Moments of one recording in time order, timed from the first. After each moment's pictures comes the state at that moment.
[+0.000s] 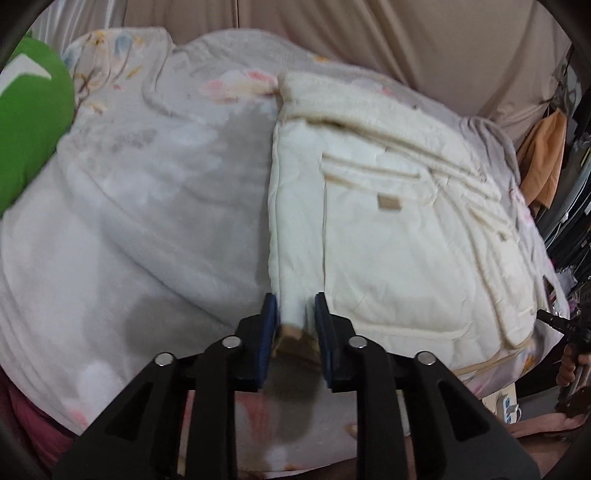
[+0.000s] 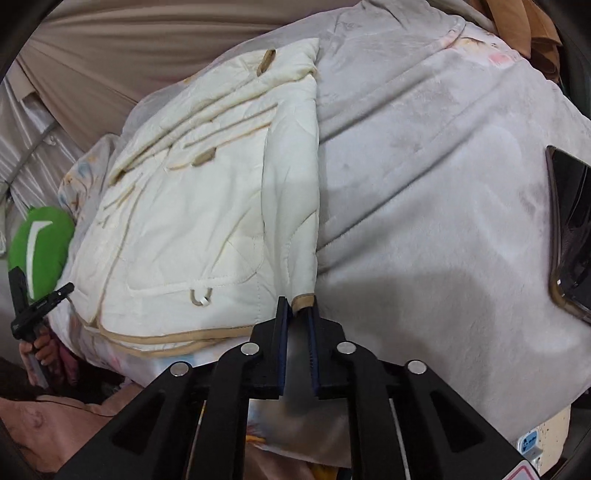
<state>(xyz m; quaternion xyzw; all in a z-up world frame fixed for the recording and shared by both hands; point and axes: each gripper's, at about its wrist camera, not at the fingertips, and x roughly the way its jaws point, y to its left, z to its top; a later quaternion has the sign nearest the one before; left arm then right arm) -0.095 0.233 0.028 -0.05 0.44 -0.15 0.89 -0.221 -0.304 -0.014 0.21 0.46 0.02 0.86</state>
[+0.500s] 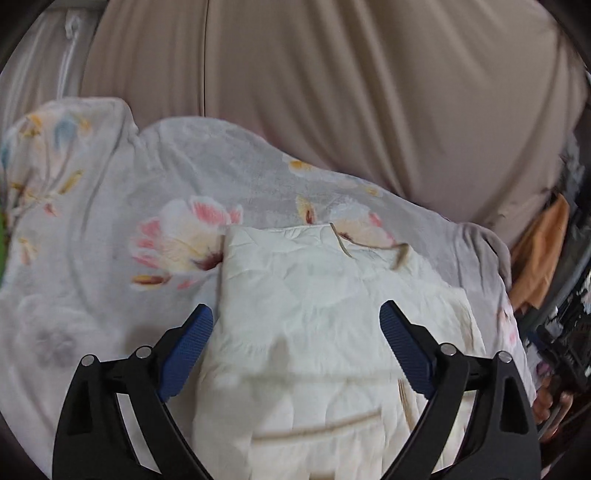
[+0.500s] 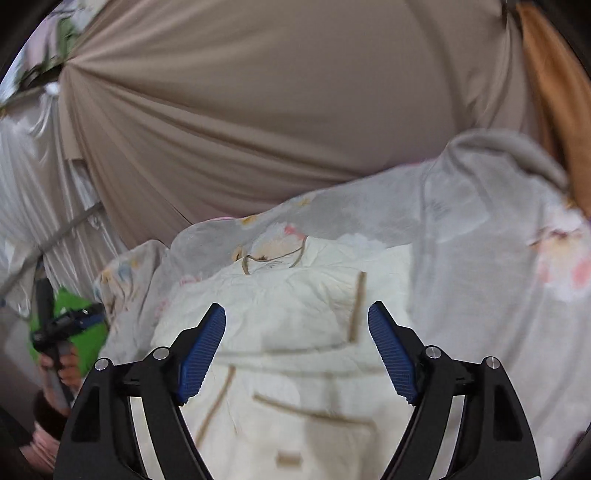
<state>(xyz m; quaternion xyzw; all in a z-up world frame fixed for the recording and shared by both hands) 0.127 0.151 0.118 -0.12 0.35 -0.16 0.92 0.020 -0.311 0.100 0.23 0.28 0.07 0.93</state>
